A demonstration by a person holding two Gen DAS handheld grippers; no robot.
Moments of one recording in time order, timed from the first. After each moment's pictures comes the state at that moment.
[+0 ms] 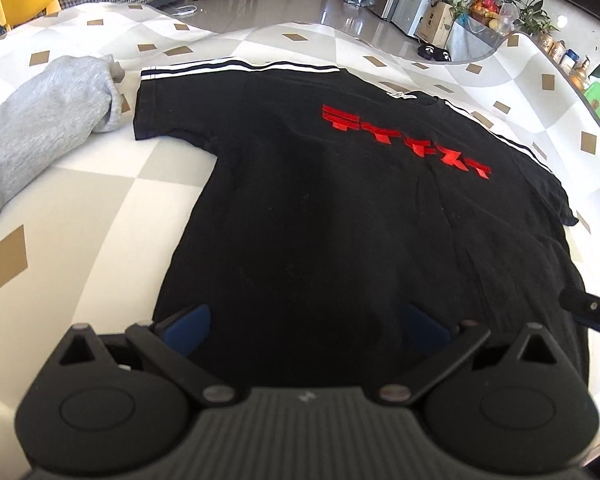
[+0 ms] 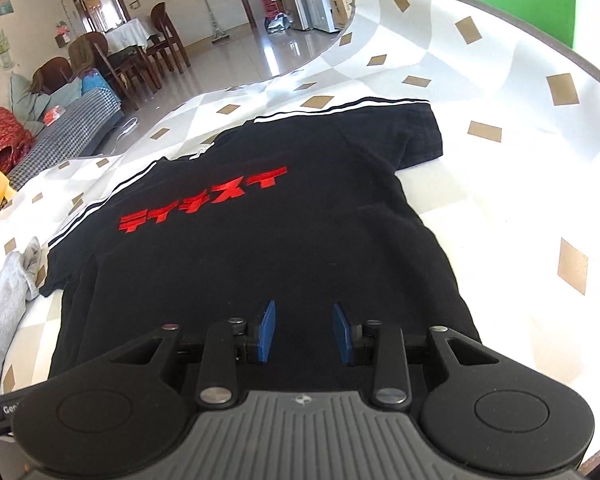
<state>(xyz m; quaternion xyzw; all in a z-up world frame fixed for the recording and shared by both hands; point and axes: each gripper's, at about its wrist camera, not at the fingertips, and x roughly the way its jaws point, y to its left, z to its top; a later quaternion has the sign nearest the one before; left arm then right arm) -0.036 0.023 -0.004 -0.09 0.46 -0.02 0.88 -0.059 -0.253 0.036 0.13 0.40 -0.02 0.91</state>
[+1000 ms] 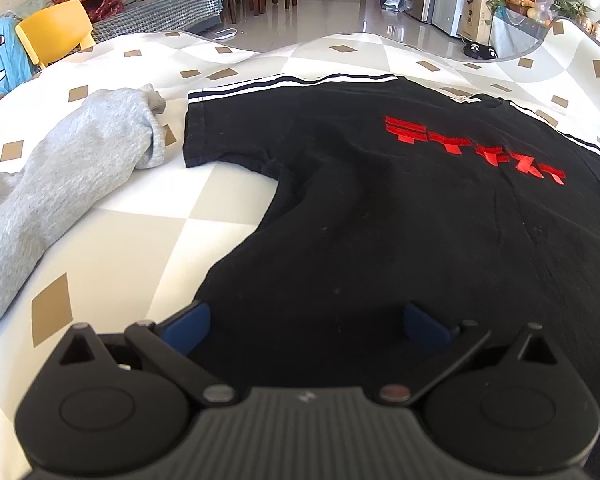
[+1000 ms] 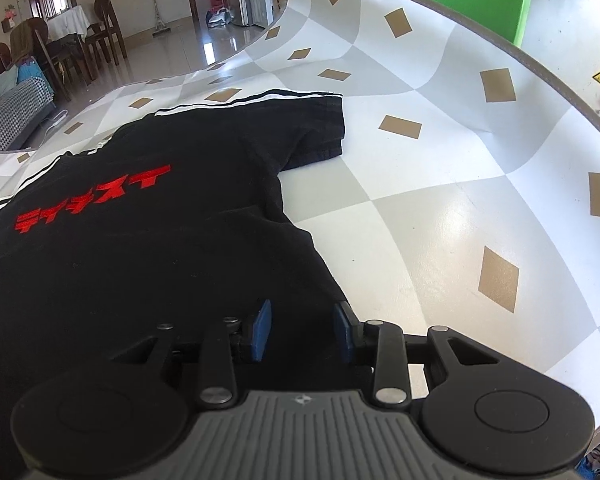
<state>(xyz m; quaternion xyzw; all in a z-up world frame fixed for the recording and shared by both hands) -0.014 0.026 -0.015 -0.04 0.45 0.07 0.89 -0.043 -0.295 0.008 0.08 0.42 -0.12 0.90</state>
